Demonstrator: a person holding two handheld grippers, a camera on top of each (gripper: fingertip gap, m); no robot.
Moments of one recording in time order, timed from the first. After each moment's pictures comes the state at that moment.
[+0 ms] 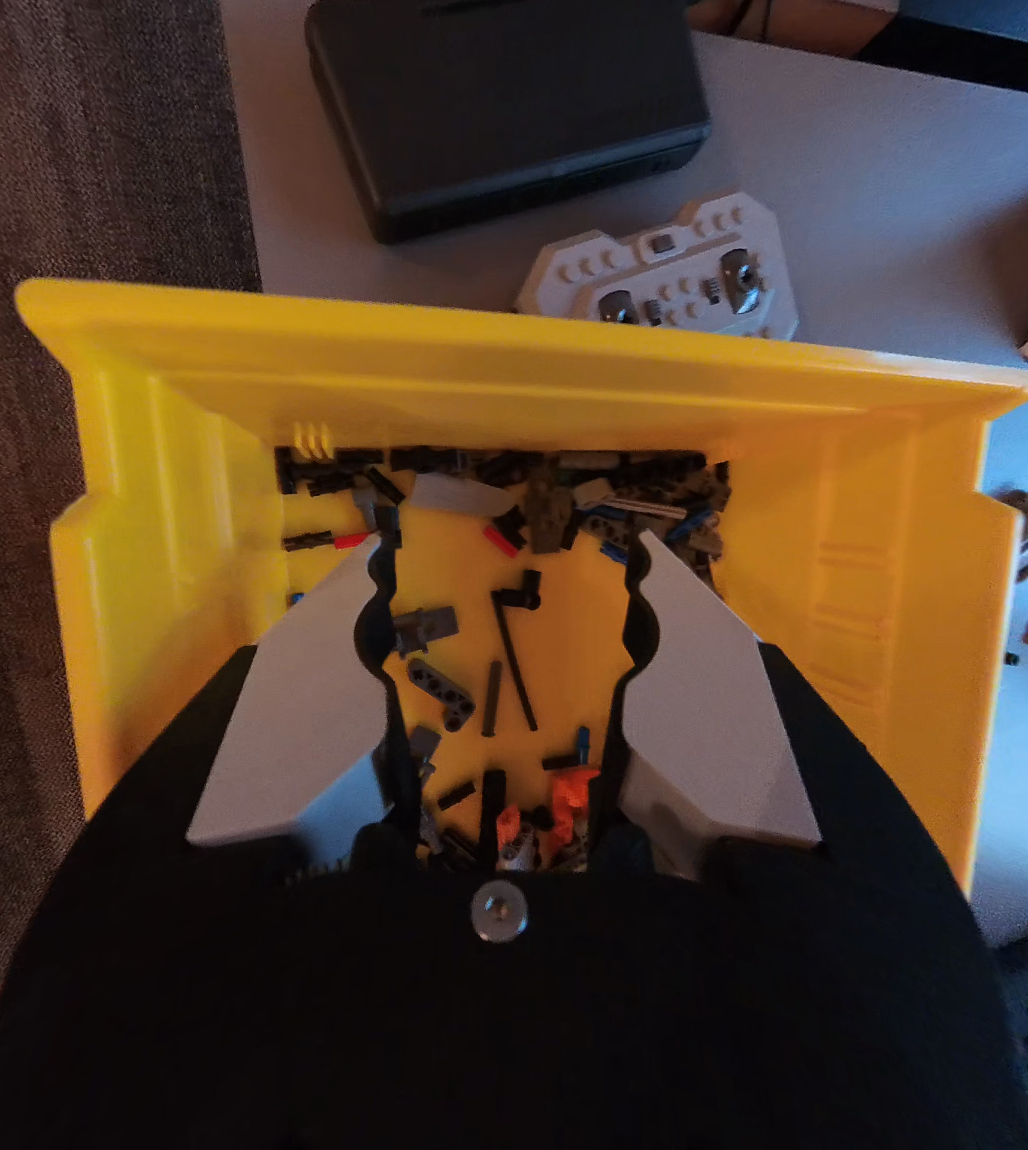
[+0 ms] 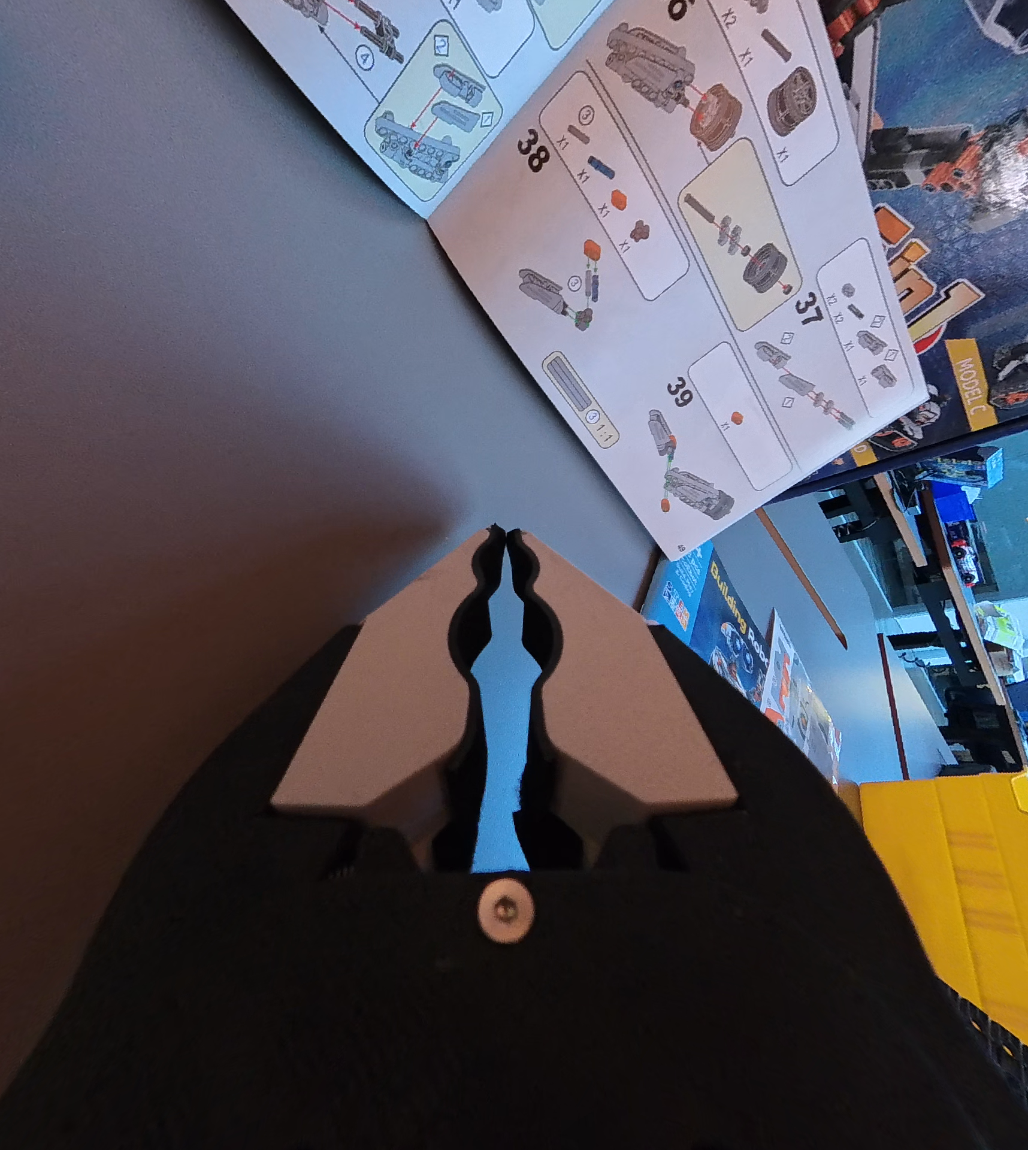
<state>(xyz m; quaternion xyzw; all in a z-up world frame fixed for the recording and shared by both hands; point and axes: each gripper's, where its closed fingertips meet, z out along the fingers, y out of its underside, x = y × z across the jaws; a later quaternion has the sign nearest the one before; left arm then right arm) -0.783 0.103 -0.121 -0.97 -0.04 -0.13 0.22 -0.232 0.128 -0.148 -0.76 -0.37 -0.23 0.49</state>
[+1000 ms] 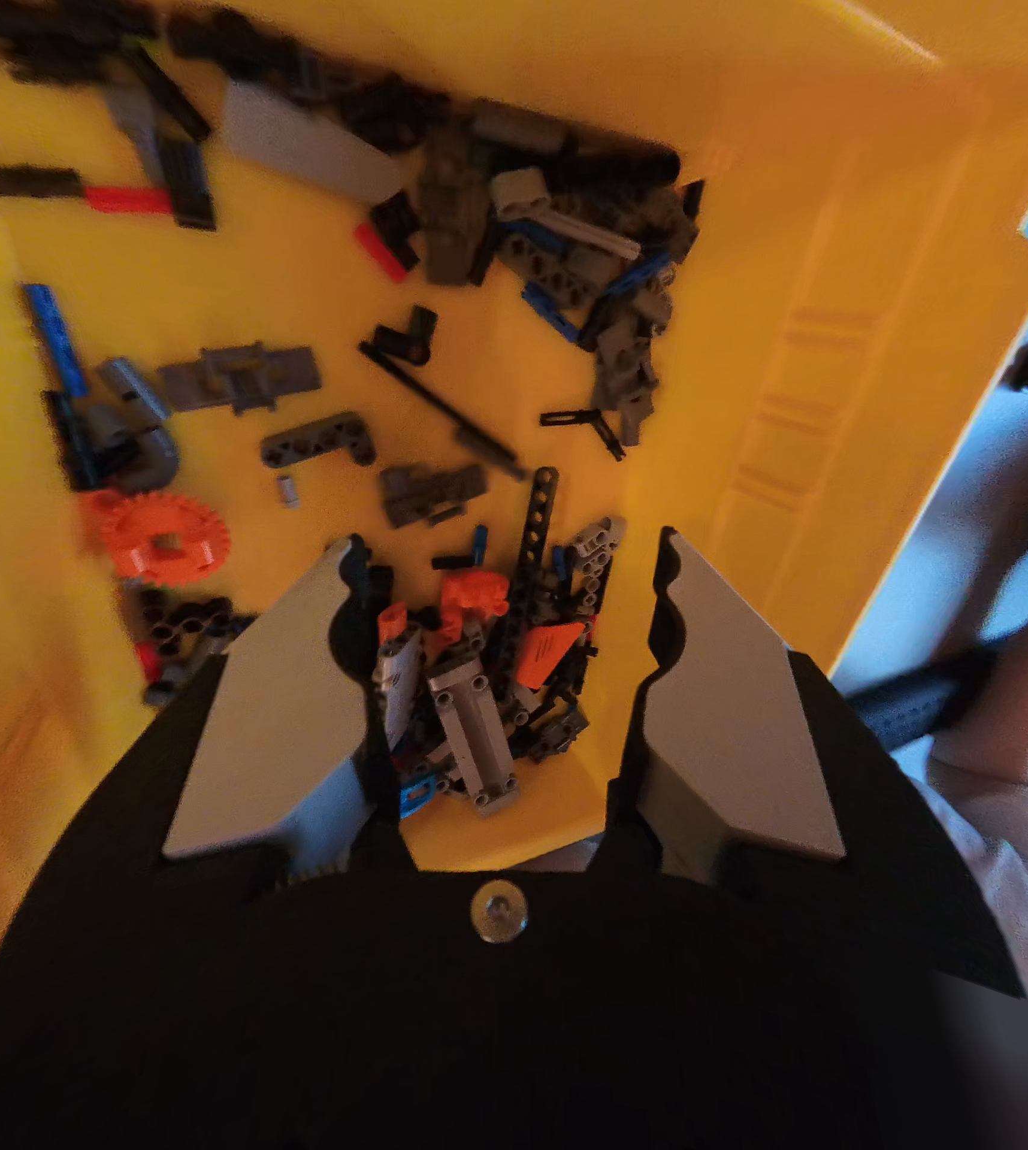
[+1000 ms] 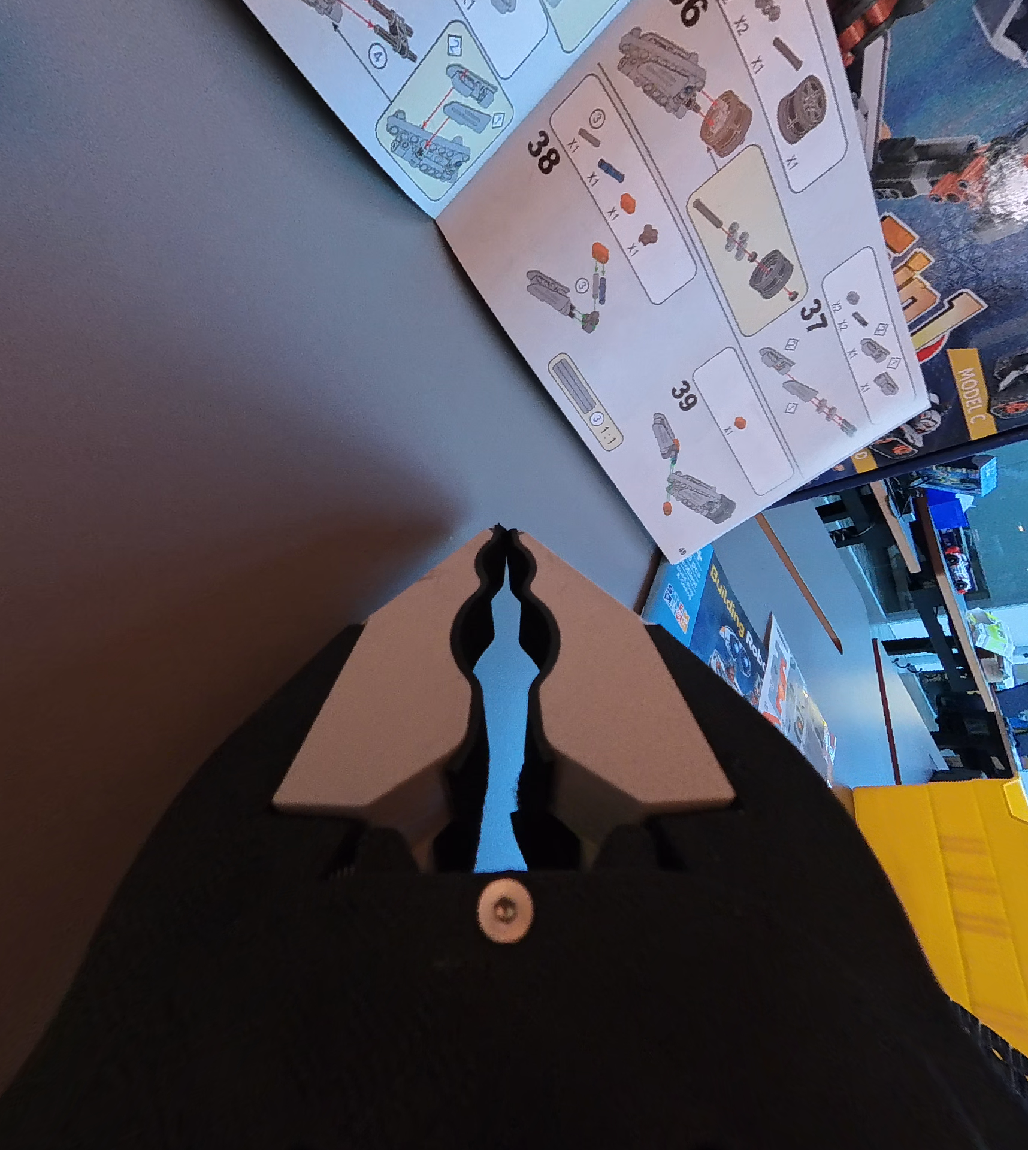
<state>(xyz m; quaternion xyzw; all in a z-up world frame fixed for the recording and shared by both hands) -0.742 0.026 -0.128 -0.97 -0.08 -0.21 0.03 -0.233 0.127 -0.149 -0.76 -0.37 -0.23 0.48</state>
